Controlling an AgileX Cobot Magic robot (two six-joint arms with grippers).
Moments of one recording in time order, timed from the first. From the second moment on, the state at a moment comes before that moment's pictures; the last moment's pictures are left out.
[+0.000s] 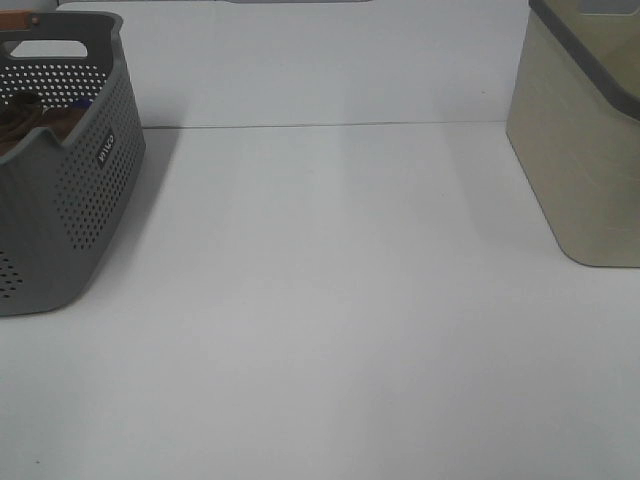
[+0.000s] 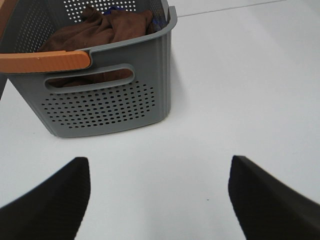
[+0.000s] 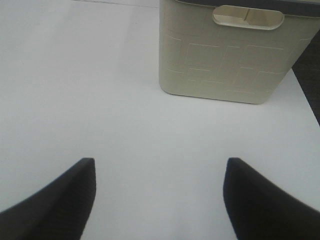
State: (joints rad) left arm -0.03 0.00 -0.51 -0.08 1.05 0.10; right arm -0.01 0.00 -0.50 0.06 1.07 -0.10
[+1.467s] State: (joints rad) left arm -0.03 0.00 -0.51 -0.08 1.05 0.10; right arm -0.01 0.00 -0.50 0.06 1.07 -0.10
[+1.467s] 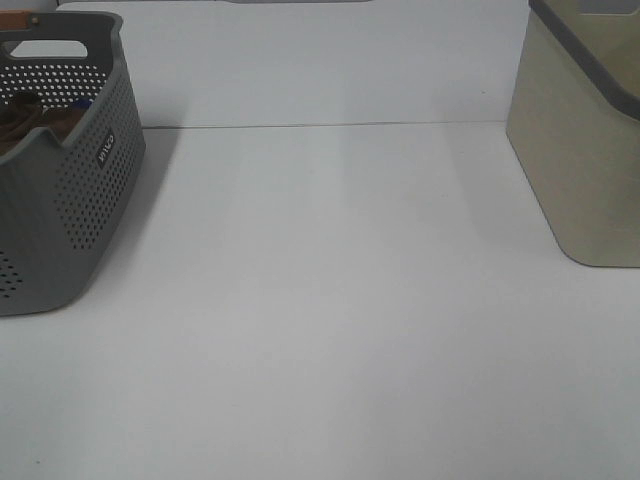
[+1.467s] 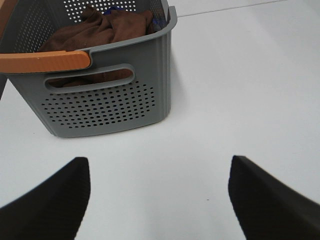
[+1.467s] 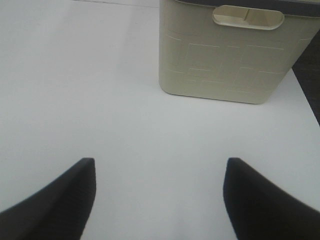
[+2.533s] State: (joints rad) left arm -0.03 0.00 -0.51 -0.08 1.05 0.10; right arm -0.01 0.00 -0.50 0.06 1.07 -0.10
